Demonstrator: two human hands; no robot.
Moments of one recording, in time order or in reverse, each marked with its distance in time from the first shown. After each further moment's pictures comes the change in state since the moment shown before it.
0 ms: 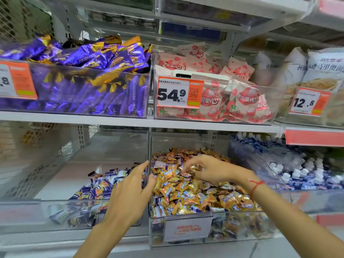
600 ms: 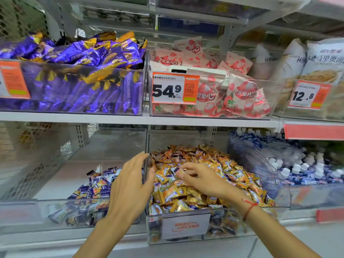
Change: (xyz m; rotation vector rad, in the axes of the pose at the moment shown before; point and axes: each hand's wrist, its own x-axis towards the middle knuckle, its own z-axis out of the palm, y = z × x) left_hand 0.004 0.005 0.004 0.018 0.088 0.055; right_hand -0.004 0.005 0.051 0.326 0.256 -0.027
